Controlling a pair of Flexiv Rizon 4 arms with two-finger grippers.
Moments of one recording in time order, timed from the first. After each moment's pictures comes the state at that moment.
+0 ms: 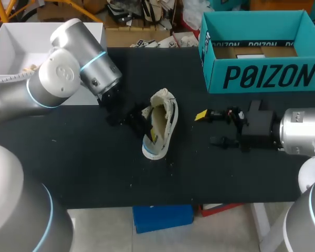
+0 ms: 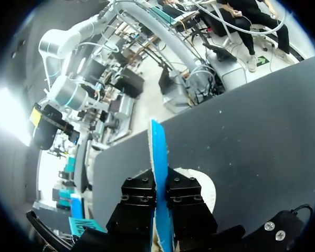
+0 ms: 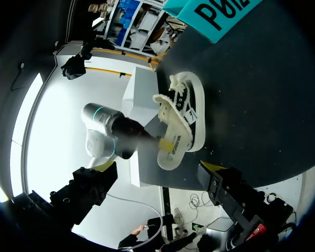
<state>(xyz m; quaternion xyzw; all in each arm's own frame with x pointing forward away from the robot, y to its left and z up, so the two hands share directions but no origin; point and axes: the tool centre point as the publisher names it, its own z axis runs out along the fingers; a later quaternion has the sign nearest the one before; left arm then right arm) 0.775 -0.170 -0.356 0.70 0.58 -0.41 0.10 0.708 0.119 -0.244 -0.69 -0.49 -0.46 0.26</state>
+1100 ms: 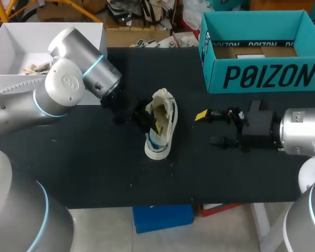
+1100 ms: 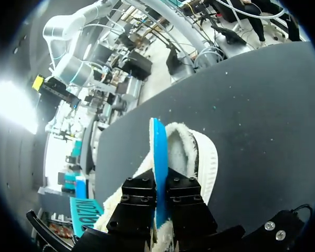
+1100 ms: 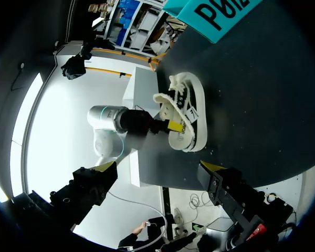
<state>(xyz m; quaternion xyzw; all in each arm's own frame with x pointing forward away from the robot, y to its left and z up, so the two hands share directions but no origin) 0.825 -0.185 -0.381 0.67 0.61 -0.39 0.16 0.708 0.119 -0.244 -0.69 -0.49 -0.46 0.26</state>
